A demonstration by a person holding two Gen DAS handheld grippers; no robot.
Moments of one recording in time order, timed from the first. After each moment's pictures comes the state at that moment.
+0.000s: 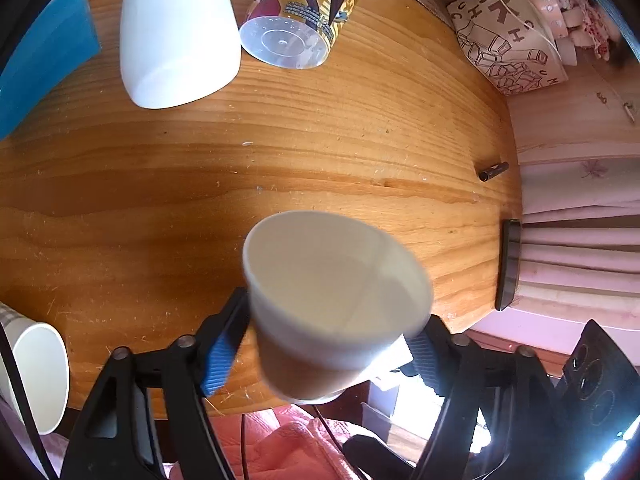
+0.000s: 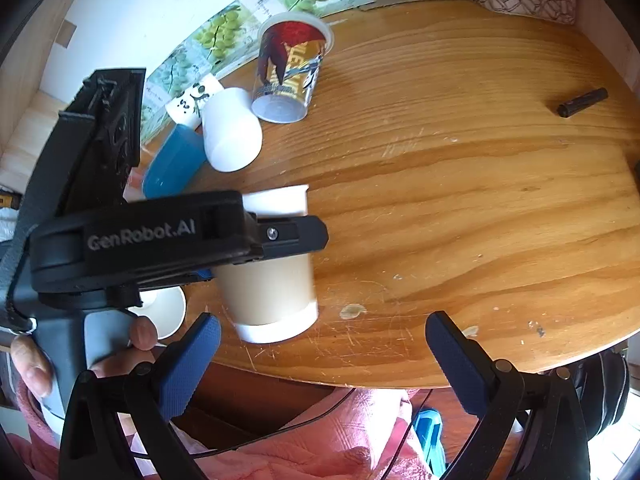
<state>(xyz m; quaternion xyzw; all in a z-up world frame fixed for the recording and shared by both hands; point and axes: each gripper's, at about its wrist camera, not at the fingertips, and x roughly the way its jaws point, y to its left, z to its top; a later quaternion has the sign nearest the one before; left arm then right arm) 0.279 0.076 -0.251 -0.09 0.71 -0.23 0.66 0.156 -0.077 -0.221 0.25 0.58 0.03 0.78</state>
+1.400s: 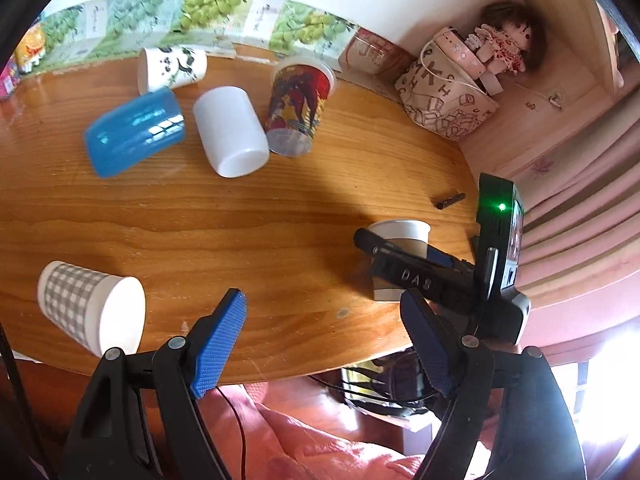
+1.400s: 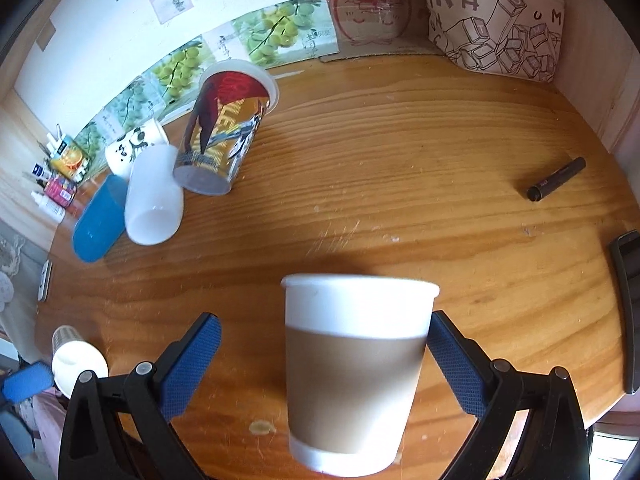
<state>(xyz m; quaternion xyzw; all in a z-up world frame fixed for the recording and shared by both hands) 0.211 0.133 -0.166 -0.07 0.56 -0.25 0.79 0.198 -0.111 -0.242 0.17 0.52 -0.06 0.84</state>
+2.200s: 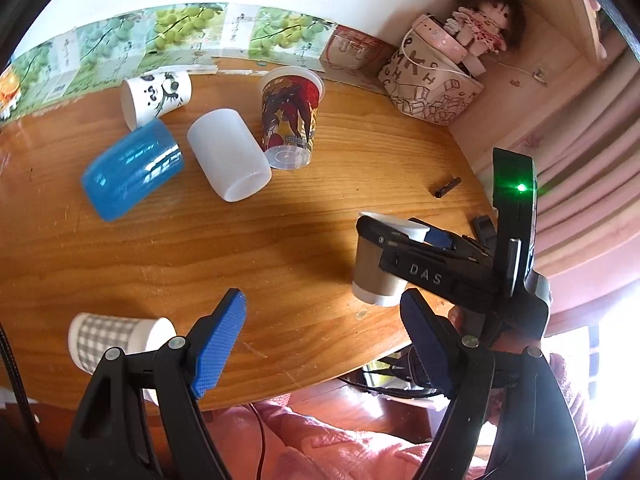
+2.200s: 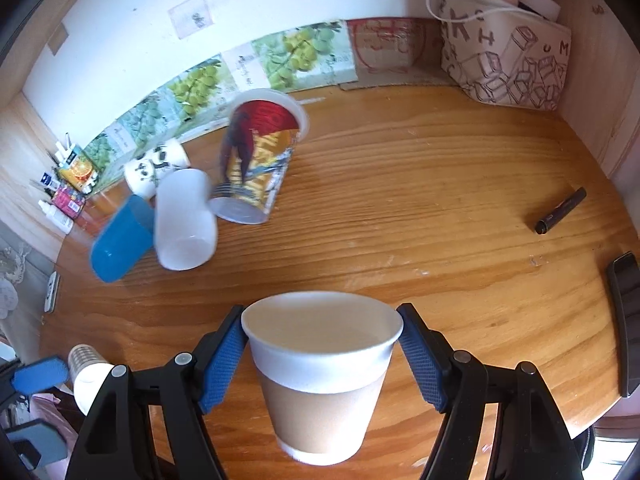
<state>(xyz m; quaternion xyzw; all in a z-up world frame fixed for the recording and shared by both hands) 0.231 0.145 -0.154 -0.01 0.55 -0.30 0.77 0.207 -0.081 -0.214 0.16 0.49 -0.06 0.85</state>
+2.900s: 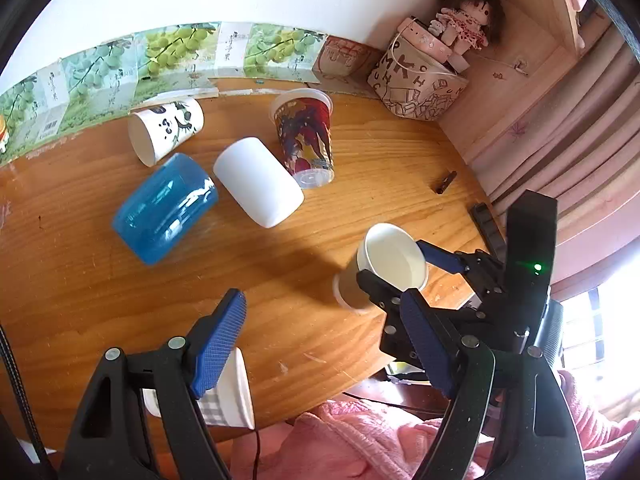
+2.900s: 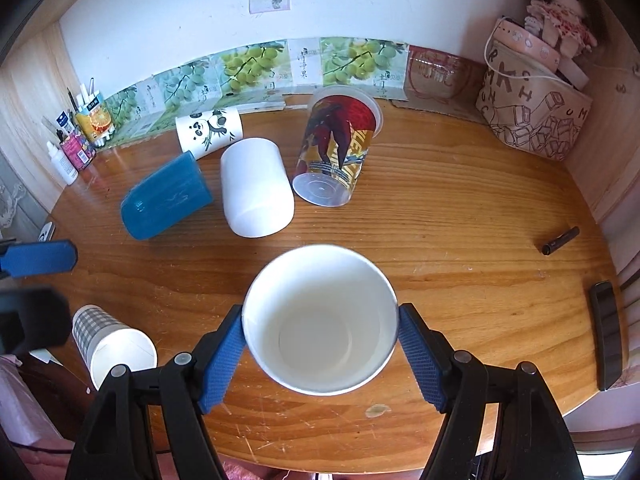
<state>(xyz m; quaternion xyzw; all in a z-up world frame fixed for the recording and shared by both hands) 0.266 0.189 -0.141 0.02 0.54 -0.36 0.76 0.201 0.008 -0.196 0.06 0.49 -0.08 0.87</state>
